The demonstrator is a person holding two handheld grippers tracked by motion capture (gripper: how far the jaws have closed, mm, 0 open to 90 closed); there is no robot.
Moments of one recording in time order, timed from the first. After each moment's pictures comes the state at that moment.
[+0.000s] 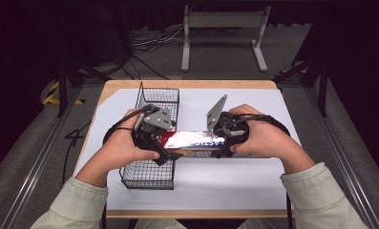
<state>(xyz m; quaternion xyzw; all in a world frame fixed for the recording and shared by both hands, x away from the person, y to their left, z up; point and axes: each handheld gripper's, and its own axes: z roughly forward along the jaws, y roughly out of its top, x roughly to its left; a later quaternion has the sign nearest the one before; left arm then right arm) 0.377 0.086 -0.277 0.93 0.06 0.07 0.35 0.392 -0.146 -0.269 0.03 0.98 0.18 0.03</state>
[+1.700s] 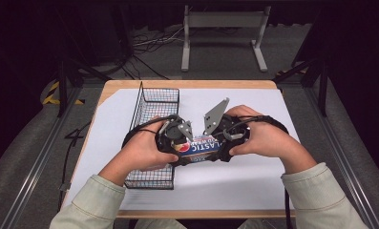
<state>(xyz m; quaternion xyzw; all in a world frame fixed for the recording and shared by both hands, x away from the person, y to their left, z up) 0.384 0.045 -0.297 0.97 0.07 0.03 0.22 0.387 -0.142 -0.270 -0.01 0.97 0.25 0.06</state>
